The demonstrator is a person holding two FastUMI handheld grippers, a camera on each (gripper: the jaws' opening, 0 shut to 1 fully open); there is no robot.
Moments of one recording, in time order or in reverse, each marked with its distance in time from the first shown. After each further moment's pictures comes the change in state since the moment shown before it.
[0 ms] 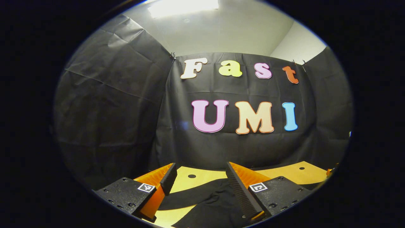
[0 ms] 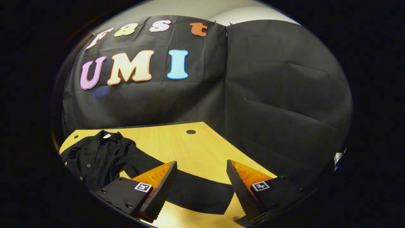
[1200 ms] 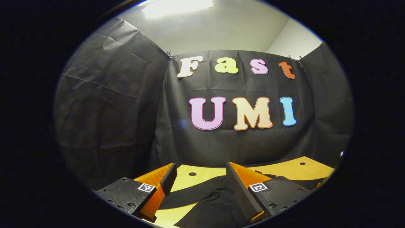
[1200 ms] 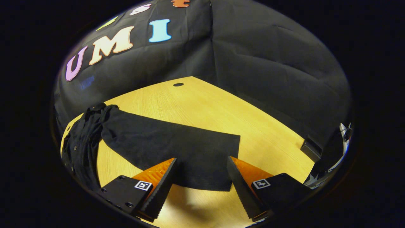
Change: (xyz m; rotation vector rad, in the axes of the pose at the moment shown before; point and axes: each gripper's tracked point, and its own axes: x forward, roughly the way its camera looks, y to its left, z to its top) left arm -0.009 -0.010 -0.002 0.038 0.014 -0.014; right arm 0.016 -0.006 -0.136 0.087 0.341 -0.043
